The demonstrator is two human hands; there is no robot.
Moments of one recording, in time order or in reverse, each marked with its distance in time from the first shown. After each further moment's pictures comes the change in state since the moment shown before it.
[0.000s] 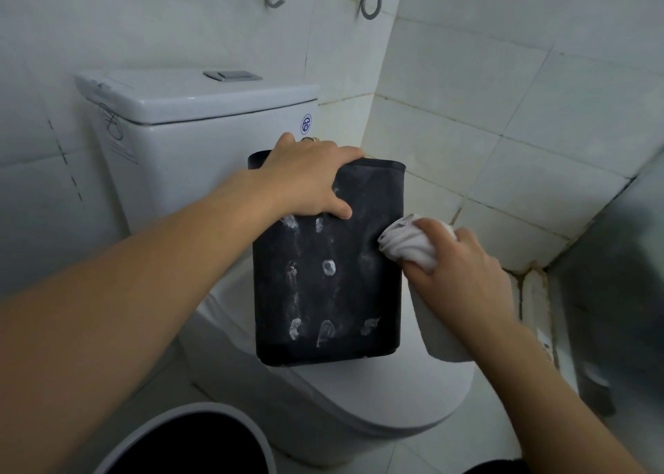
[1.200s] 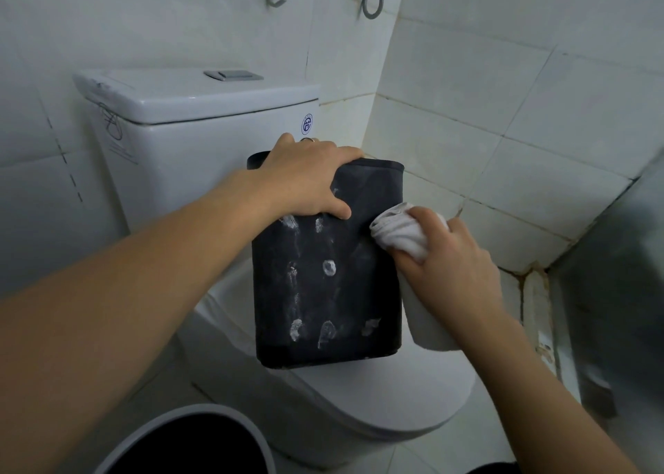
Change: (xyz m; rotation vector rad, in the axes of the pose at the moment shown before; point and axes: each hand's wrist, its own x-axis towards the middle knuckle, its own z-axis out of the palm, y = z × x) left_hand 0.002 -0.004 0.002 -0.012 0.005 0.006; right_hand 0.011 -0.010 0.007 0.052 0.049 -0.009
